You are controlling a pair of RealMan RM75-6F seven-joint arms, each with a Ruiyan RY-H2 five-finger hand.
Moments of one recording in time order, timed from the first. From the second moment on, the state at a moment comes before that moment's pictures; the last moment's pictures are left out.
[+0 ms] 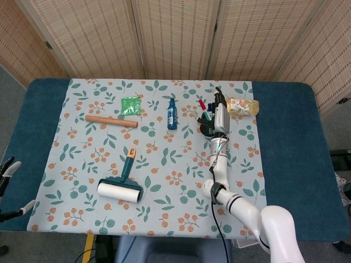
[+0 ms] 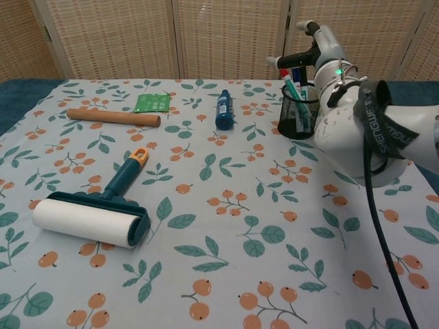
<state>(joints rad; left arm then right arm) -0.07 -1.01 -0.01 -1.51 1.64 1.63 -0.39 1.05 -2.07 0.70 -0.65 -0.87 1.03 0.30</state>
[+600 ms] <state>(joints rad) -0.09 -1.05 -0.01 -1.55 1.63 1.58 -0.25 0.60 -1.46 0.43 -1.74 -1.12 1.32 -0.02</state>
